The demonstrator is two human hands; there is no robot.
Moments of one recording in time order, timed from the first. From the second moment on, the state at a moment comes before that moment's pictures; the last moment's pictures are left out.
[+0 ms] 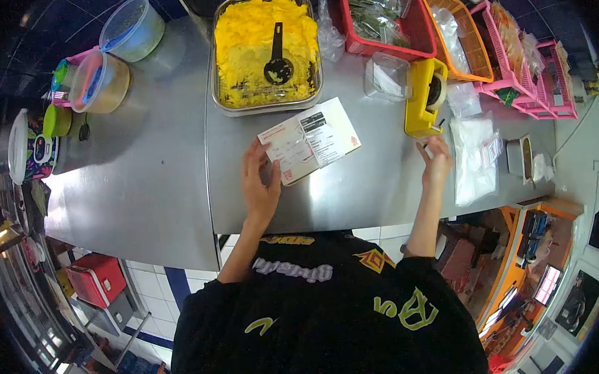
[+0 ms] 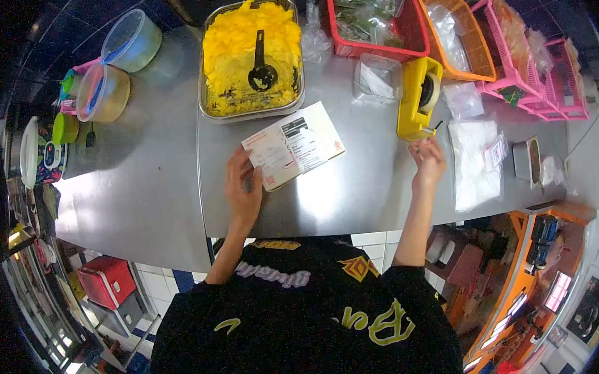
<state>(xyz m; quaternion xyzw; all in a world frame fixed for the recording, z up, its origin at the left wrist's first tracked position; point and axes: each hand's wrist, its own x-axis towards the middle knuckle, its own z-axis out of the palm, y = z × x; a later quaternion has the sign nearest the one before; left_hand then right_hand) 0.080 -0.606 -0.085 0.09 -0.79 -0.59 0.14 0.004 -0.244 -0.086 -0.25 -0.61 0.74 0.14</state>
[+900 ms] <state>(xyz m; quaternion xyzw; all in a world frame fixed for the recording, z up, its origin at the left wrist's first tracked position) 0.090 -0.594 -0.101 0.07 -0.86 -0.48 0.17 -0.040 -0.504 0.008 0.16 -0.96 0.07 -0.23</state>
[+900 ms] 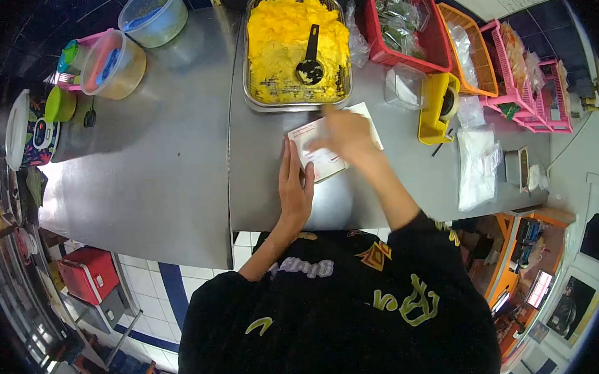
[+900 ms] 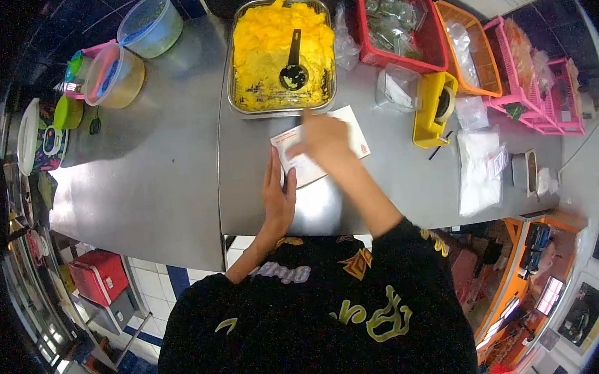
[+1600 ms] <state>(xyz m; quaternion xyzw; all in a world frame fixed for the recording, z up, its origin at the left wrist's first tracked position) 0.101 -0.532 -0.089 0.35 -0.82 -0.43 0.14 -0.013 -0.003 -0.118 0.00 -0.99 0.17 0.05</state>
